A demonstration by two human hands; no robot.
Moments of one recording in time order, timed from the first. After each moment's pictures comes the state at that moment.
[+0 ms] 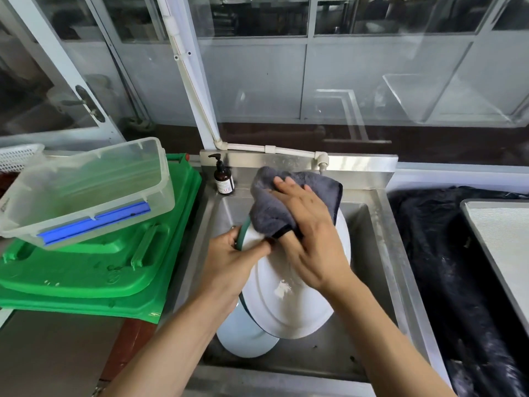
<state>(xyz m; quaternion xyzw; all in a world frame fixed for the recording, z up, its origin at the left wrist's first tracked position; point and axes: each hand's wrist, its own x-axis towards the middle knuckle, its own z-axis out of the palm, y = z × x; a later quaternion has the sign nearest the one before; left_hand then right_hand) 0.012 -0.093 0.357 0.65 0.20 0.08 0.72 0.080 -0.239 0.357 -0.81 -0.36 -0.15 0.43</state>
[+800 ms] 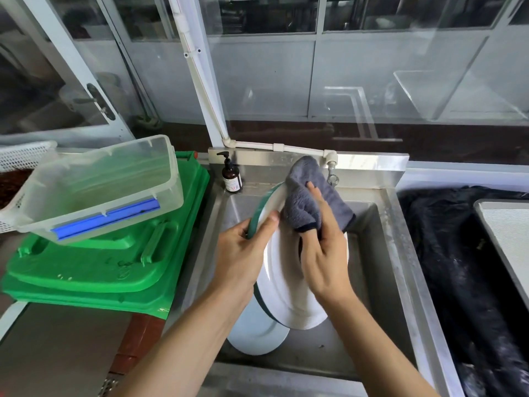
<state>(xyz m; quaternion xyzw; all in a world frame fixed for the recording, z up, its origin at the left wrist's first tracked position) 0.018 -0.097 0.365 0.65 0.22 0.13 0.72 0.055 -0.224 0.339 -0.75 -0.14 -0.09 0.64</state>
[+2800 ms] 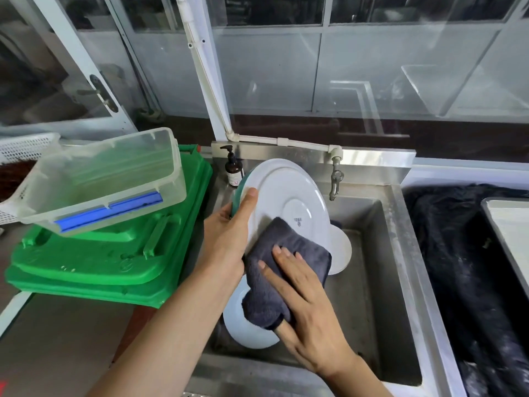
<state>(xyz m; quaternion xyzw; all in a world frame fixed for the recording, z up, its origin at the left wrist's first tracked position) 0.031 -0.080 0.385 0.58 0.32 0.13 0.74 -0.014 -0.239 0.300 -0.81 -0.40 -0.10 0.42</state>
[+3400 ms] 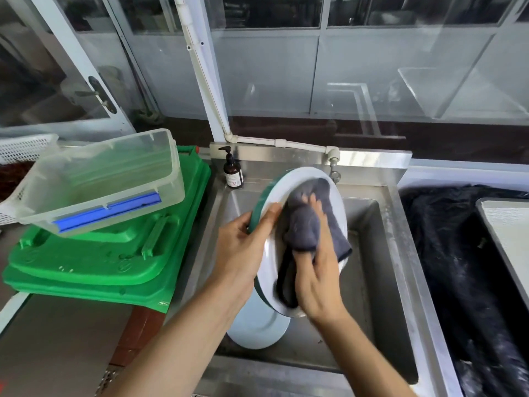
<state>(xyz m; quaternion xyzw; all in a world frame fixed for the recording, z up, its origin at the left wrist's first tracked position) 0.014 -0.103 0.378 0.62 0.23 0.11 0.74 0.029 -0.223 0.315 -0.74 -0.21 -0.12 0.62</state>
